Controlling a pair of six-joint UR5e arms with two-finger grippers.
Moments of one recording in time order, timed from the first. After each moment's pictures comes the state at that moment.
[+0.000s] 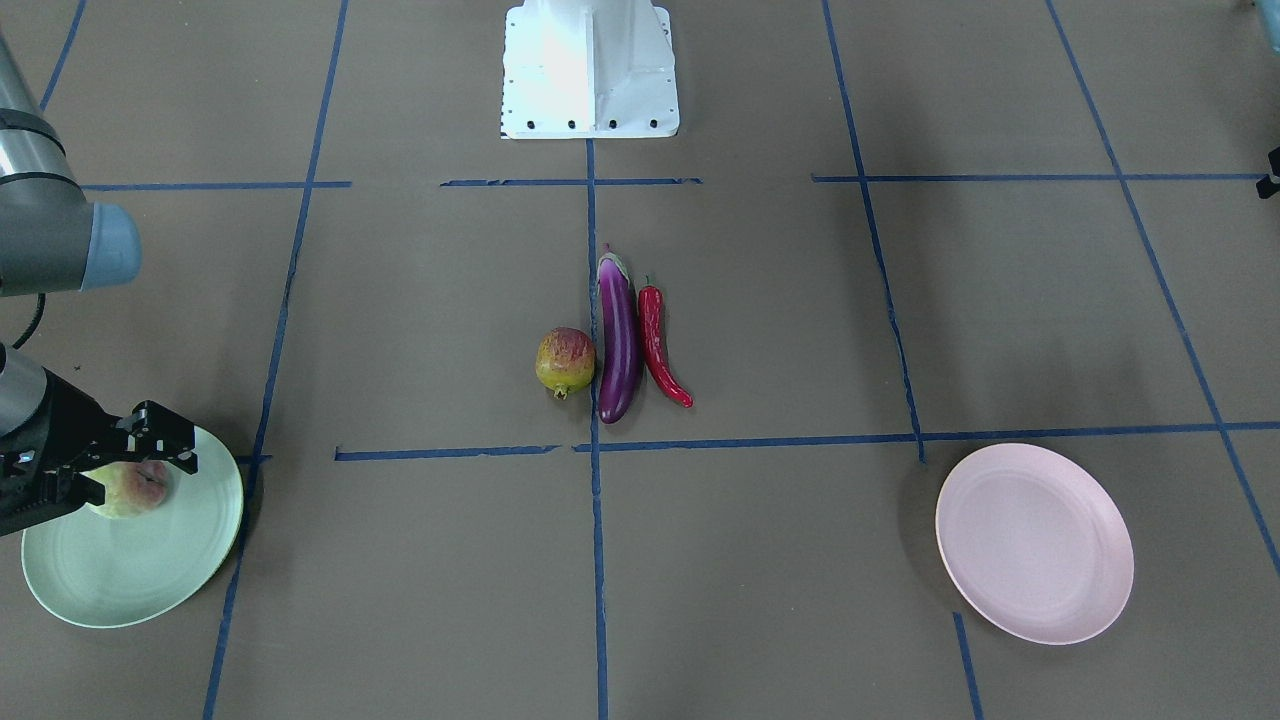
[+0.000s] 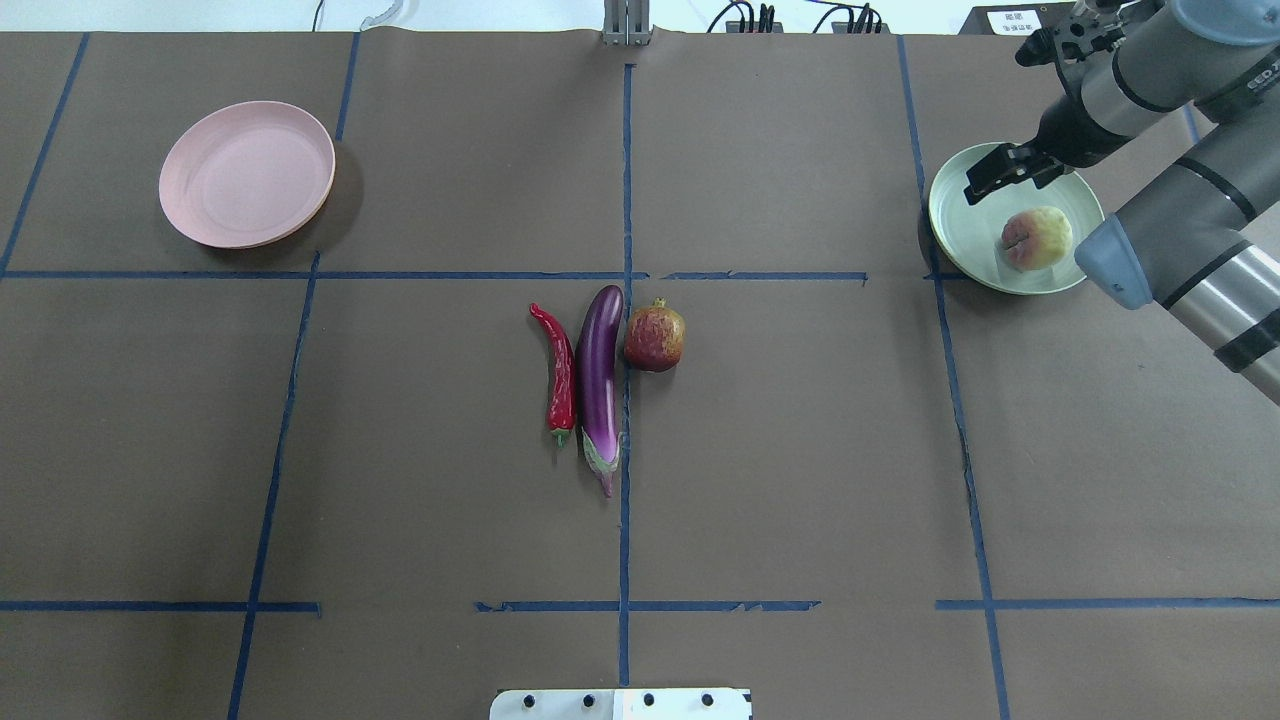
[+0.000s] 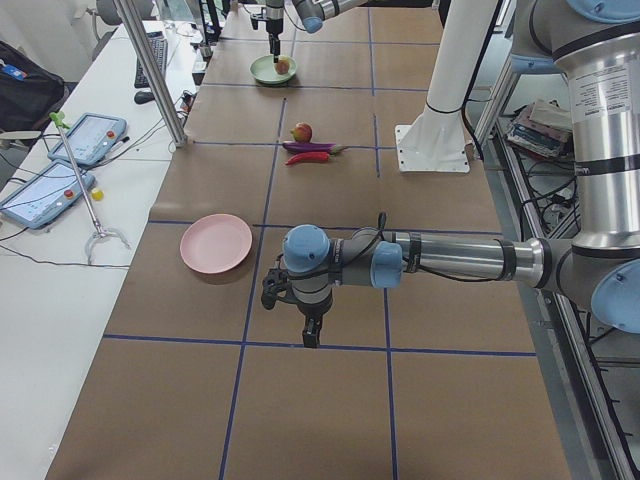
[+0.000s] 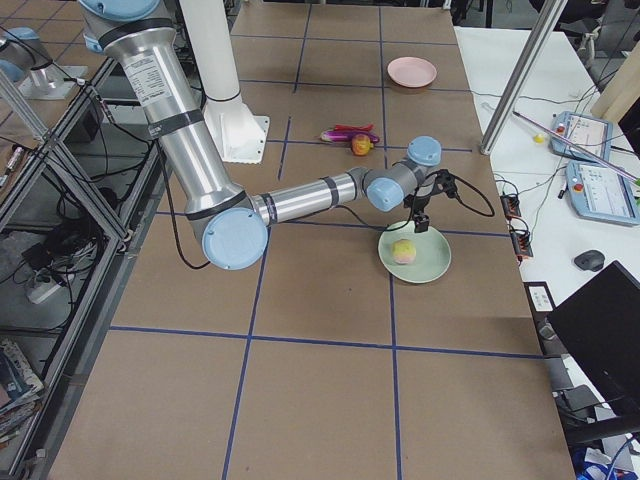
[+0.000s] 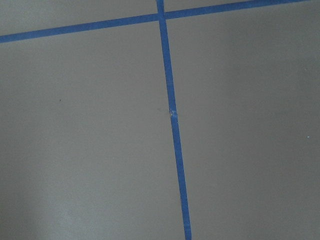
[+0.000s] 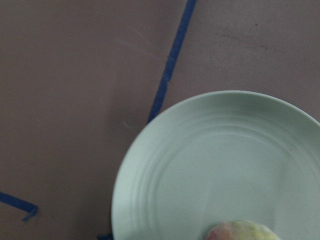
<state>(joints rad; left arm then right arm) -1.49 -1.36 -1.82 -1.55 -2.33 0.06 1.07 -1.14 1.43 -1.20 2.24 0.53</state>
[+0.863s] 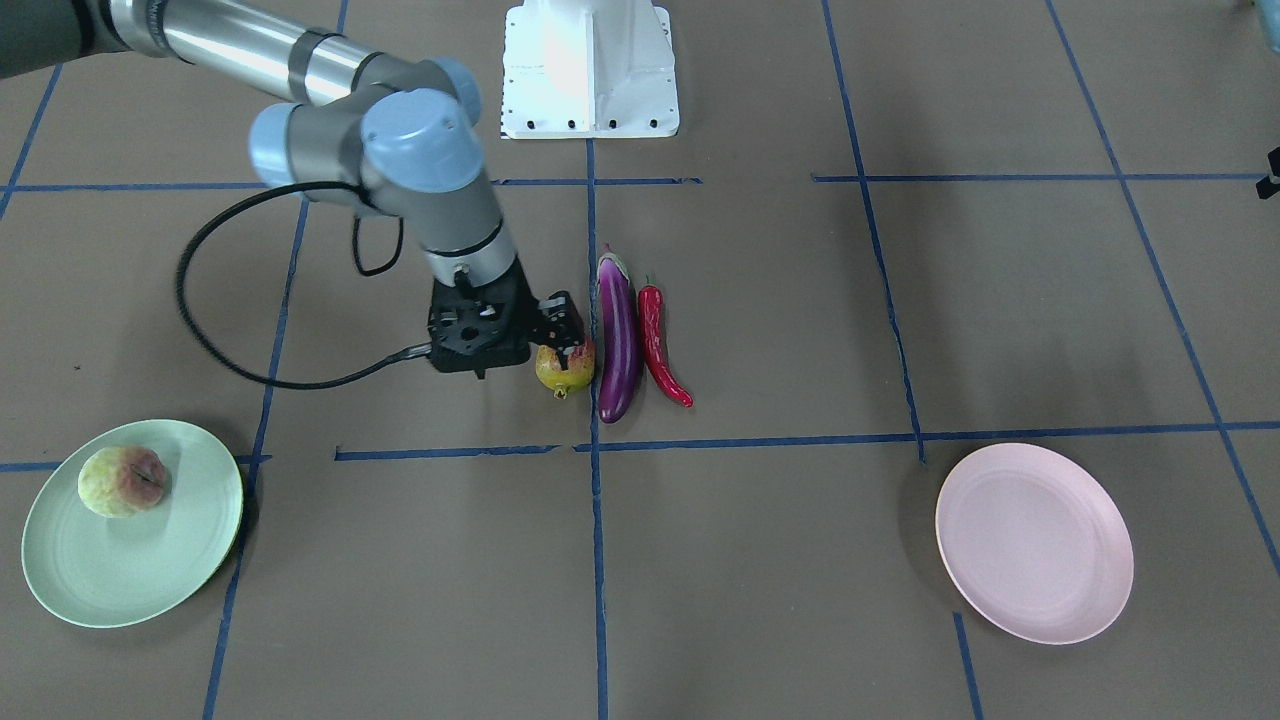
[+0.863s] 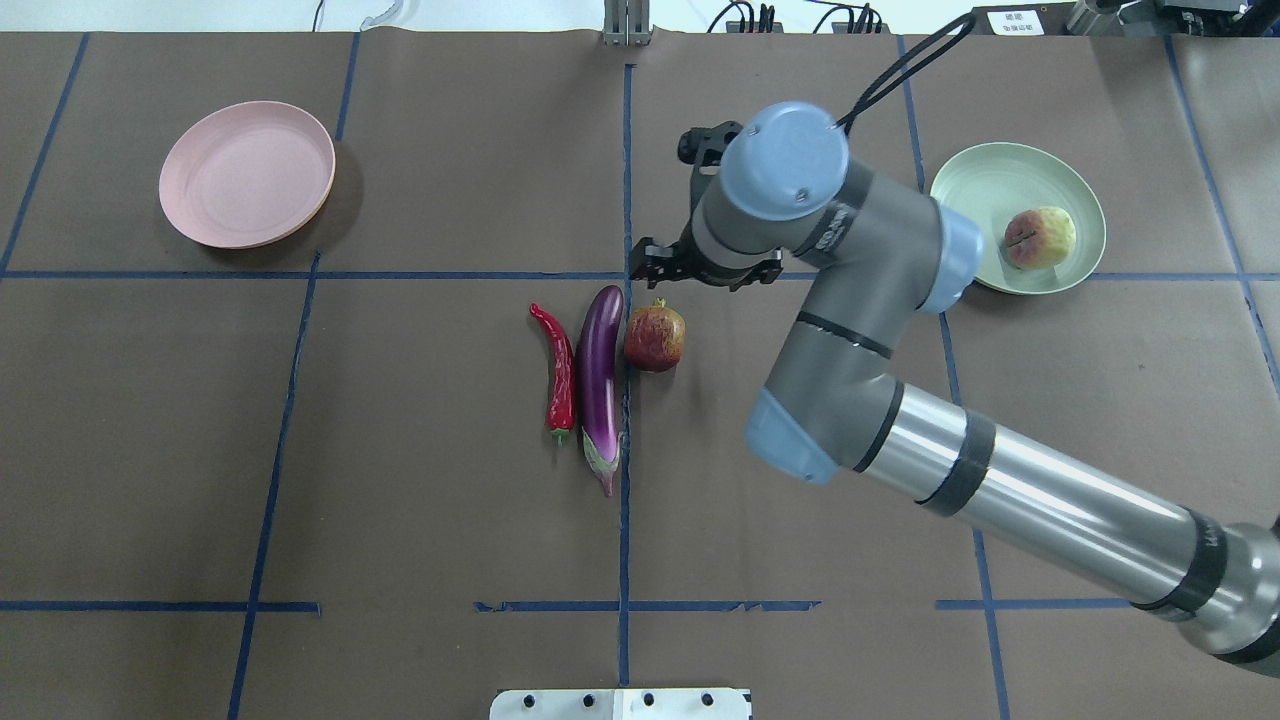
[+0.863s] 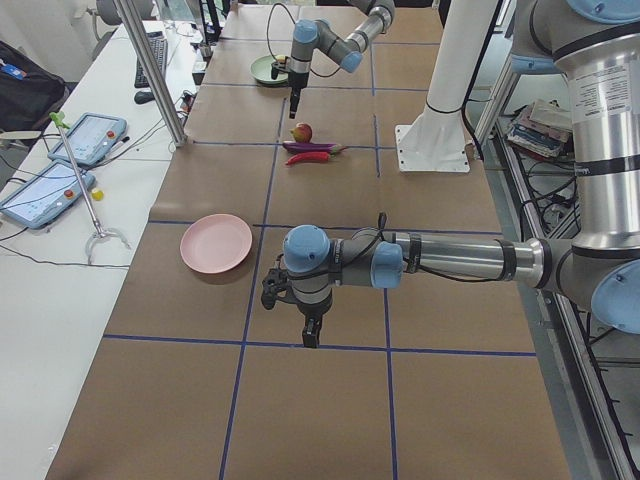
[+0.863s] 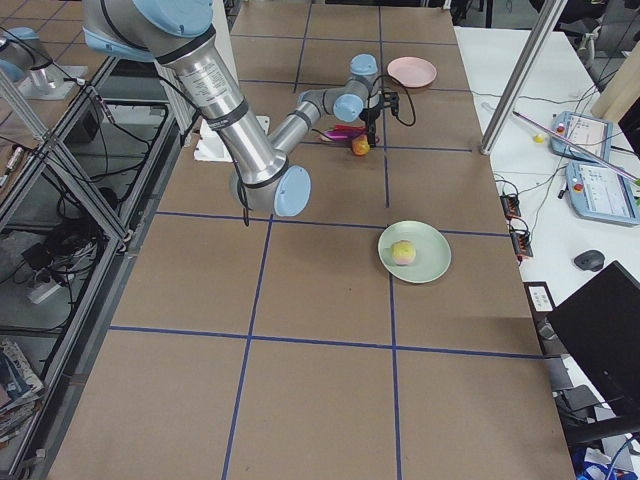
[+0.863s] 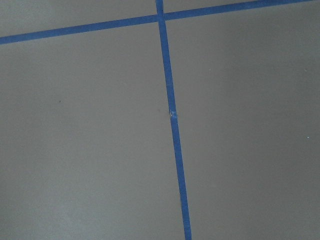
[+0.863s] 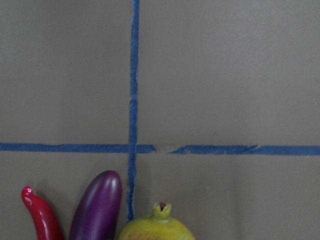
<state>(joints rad) -1.49 -1.36 -1.82 -1.56 -2.33 0.06 0.59 -0.80 1.52 -1.42 1.81 1.21</state>
